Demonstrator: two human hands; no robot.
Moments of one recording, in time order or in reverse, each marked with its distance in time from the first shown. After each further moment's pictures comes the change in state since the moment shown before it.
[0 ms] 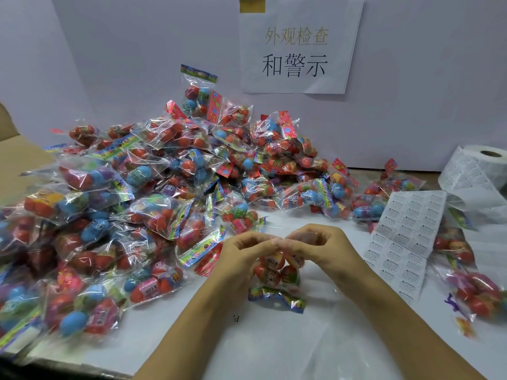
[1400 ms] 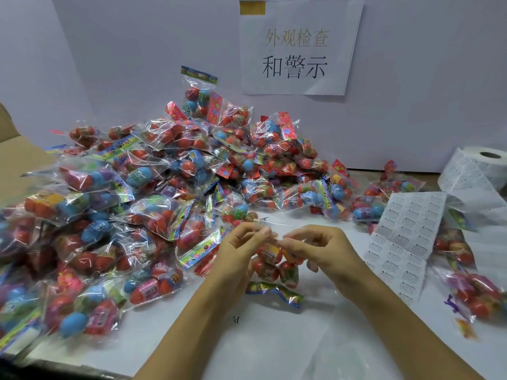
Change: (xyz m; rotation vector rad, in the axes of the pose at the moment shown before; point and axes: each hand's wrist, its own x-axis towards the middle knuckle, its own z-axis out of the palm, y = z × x) left_hand 0.000 0.005 0.001 -0.064 -0.002 0.073; right_hand -0.002 -0.004 0.000 -0.032 0.019 -0.003
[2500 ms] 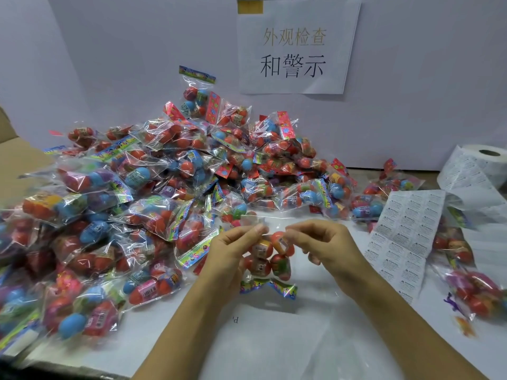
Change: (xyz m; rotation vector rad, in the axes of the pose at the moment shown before) left_hand 0.002 0.004 -0.006 -0.016 0.107 -0.049; right_hand 0.000 0.000 -0.002 0.078 0.028 -0.071
